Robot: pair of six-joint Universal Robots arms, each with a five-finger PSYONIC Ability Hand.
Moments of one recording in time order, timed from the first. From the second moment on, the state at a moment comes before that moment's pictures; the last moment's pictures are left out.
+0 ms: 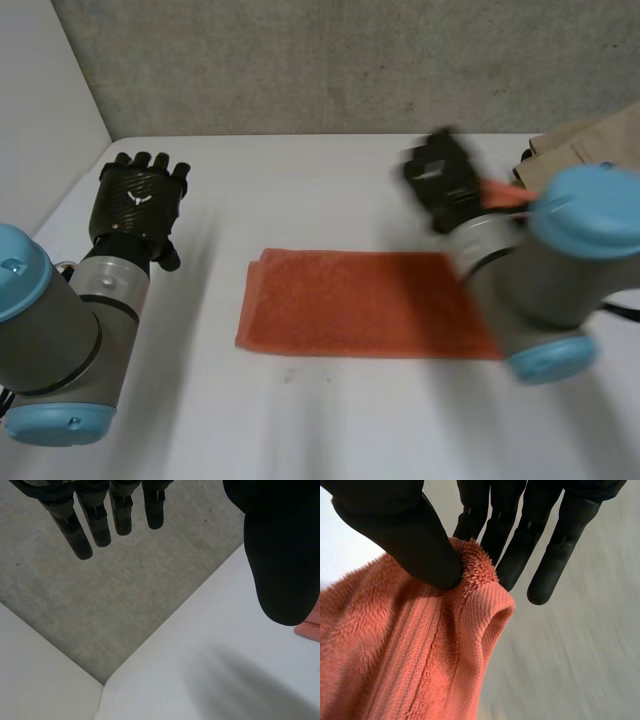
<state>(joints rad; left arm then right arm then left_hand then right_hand) 4.31 -1.78 -1.84 3.64 -1.71 3.63 2.07 -1.14 1.47 -0.37 1.54 2.19 0.21 0.23 0.23 0.22 0.05 1.12 1.19 1.20 1.20 1.00</state>
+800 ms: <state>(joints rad) 4.05 -2.02 -1.58 3.63 -1.57 3.54 2.05 -1.14 1.73 -0.25 1.44 2.70 0.21 0.23 0.23 0.22 0.05 0.24 0.22 0.22 0.21 0.05</state>
